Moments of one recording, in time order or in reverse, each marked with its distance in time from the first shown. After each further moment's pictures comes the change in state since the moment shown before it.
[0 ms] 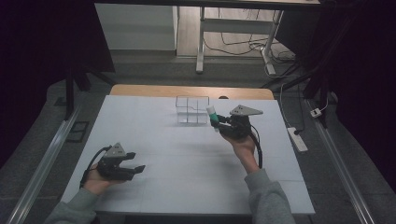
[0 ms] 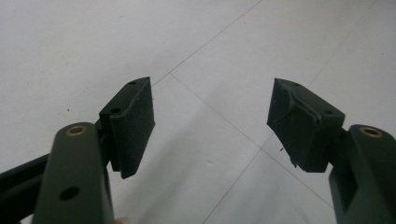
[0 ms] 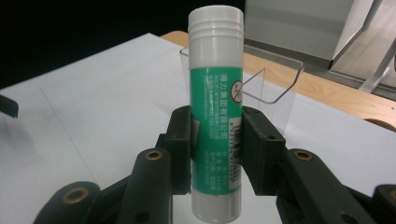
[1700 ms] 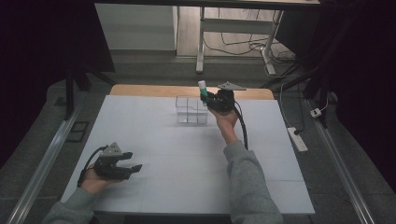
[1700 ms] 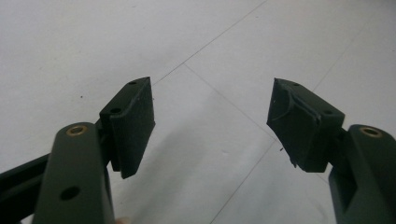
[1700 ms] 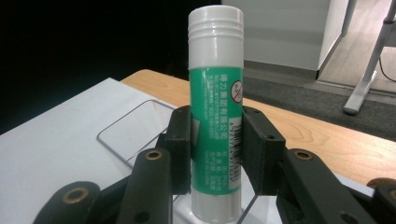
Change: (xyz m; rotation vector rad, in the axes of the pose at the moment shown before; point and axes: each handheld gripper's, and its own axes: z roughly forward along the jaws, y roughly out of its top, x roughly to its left) left arm 0.012 -0.009 -0.002 -0.006 -0.001 -0.034; right arm -0.052 0.035 0.097 -0.085 -0.063 0.108
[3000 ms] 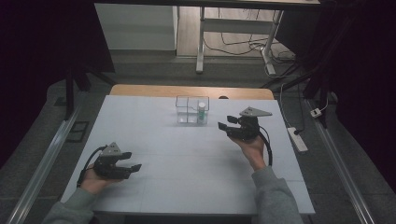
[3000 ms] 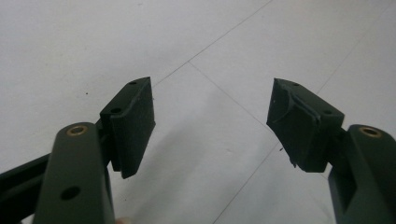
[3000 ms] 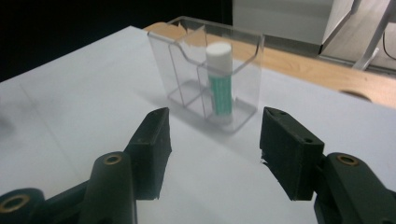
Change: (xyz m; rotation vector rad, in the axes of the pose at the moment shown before) left arm 0.000 0.000 0.000 0.000 0.012 -0.011; right arm 0.012 -0.049 -0.118 0.111 0.028 -0.053
